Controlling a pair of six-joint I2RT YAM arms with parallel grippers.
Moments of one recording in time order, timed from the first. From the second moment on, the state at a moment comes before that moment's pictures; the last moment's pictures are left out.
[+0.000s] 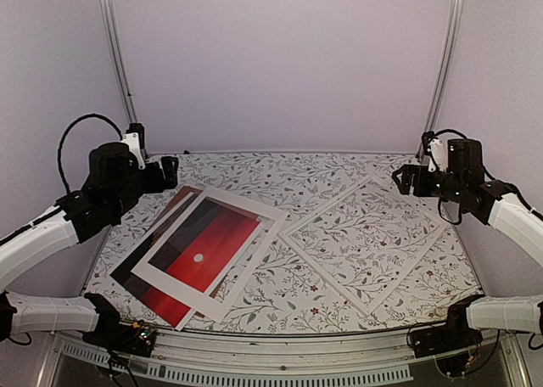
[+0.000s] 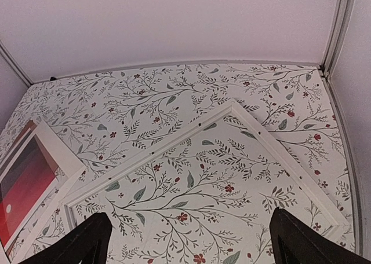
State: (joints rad) left arm -0.54 0.97 0.78 -0.09 -0.45 -0.27; right arm 0.23 1.04 0.83 -0.28 -0.04 0.18
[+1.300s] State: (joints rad) left arm -0.45 1.20 0.61 -0.09 -0.24 -0.49; right arm 0.95 1.73 0.93 -0.32 -0.13 0.28
